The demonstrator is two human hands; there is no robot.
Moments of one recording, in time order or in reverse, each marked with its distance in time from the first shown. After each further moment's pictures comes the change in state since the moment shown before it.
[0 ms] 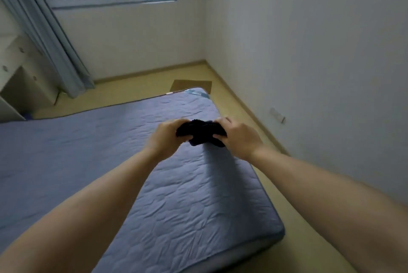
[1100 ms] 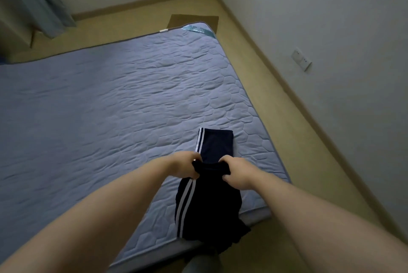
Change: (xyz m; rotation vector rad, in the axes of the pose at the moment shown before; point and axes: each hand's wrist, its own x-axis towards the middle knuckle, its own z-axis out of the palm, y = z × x) left_hand -0.031 -0.119 0.244 0.062 -1.016 -0.397; right_hand -0.058 0.114 0.243 0.155 -0.843 0.359
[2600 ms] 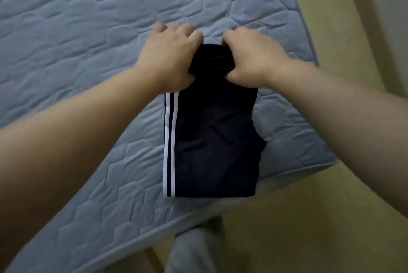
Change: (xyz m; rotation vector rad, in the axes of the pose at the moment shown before) left_hand 0.317 -0.081 -0.021 0.521 0.506 0.361; right_hand 0.315 0.104 -0.007 -0.274 0.259 -0.035
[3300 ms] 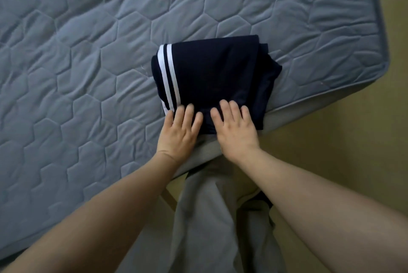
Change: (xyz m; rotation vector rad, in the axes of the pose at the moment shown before) left_hand -0.268 0.160 0.204 0.139 -0.119 0.009; right_hand -0.235 -0.101 0.283 -0.159 -0.282 0.074
